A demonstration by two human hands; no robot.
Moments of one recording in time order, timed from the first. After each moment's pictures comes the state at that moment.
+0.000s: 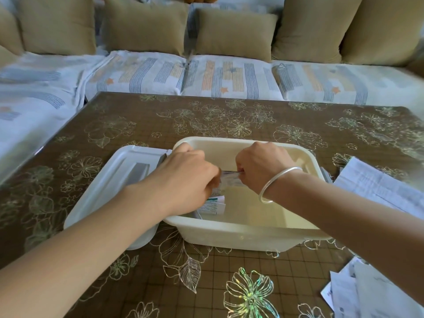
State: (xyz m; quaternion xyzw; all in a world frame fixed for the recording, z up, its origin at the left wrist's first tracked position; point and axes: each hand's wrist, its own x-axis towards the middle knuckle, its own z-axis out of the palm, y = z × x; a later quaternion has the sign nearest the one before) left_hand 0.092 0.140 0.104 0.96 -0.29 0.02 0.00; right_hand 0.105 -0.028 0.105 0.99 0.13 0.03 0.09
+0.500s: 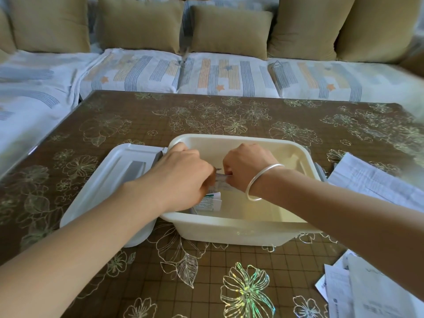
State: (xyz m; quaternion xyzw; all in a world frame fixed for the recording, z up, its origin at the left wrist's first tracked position) left_hand 0.093 0.141 0.100 0.96 -0.29 0.01 0.00; right_hand 0.110 -0.017 0.094 0.99 0.14 0.00 0.06
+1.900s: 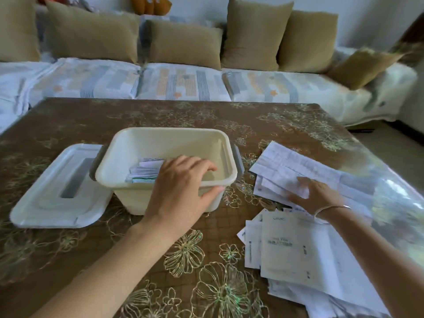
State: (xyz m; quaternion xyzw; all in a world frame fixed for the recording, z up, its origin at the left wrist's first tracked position) left_hand -0.014 0.049 0.096 0.92 -0.28 0.16 0.24; right_hand -0.028 -0.283 0.029 0.98 -0.19 -0.04 -0.08
